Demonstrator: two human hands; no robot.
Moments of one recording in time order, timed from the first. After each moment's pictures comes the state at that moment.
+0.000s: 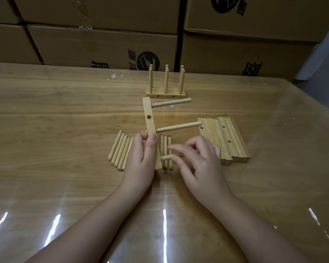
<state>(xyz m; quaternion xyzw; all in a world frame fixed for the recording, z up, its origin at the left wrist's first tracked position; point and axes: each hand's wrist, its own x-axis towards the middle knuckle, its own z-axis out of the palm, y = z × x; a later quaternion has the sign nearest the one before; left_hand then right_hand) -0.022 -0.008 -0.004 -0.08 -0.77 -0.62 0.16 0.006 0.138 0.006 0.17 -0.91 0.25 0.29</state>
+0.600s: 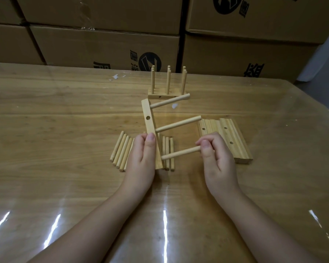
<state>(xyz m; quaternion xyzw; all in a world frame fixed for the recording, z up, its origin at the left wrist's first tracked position) -0.019 -0.009 0.000 -0.05 -0.75 -0.64 0.15 -0.004 0.151 0.004 0.11 -0.81 0.50 0.29</state>
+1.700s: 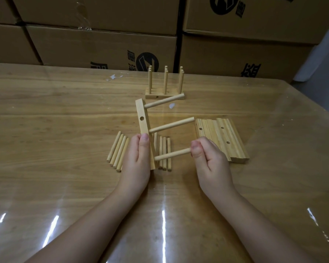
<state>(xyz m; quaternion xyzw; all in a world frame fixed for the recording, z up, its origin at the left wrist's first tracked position) -0.020 -0.011 -0.002 -0.06 -0.75 -0.64 0.14 -0.002 0.149 0.004 0.13 -0.85 0.45 0.26</state>
